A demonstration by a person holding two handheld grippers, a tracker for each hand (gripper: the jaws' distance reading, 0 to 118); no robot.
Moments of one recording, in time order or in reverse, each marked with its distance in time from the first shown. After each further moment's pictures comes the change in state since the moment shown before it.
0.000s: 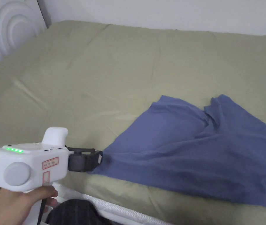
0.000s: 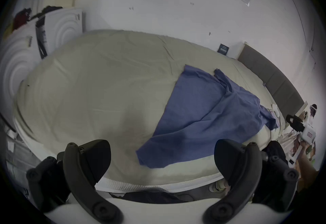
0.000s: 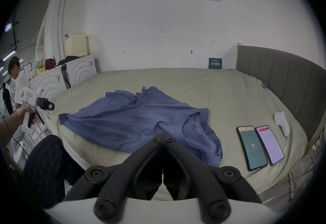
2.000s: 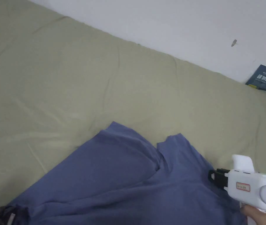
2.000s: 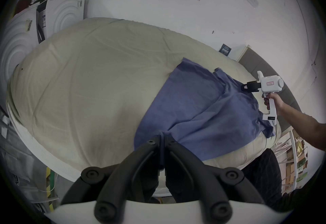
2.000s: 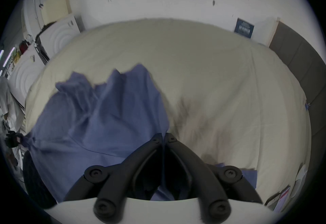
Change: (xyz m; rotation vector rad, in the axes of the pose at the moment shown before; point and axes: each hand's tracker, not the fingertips) left arm 0.038 -0.006 -0.020 0.016 0.064 0.080; right arm 0.025 0.121 -0.334 -0.434 0.019 0.069
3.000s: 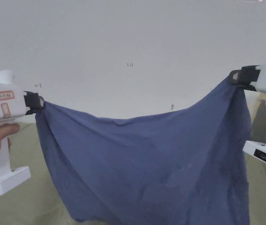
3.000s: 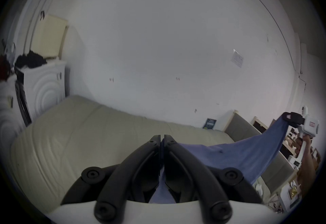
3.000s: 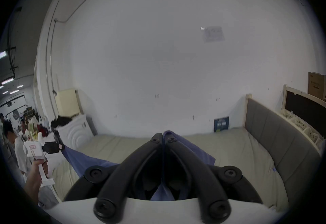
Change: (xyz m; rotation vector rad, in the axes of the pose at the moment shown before) left arm 0.133 0.419 0.045 0.533 -0.081 -0.034; right arm 0.064 0.255 0.357 0.742 -0.004 -0.200
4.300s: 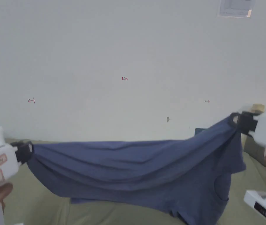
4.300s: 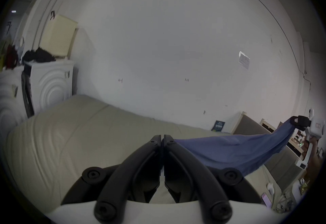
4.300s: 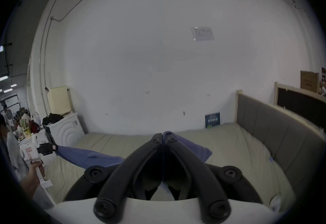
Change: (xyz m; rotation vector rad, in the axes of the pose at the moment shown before) left arm -0.039 -0.119 0.017 0.069 0.044 0.007; right arm 0.018 -0.113 0.034 -0.009 -0.072 0.003
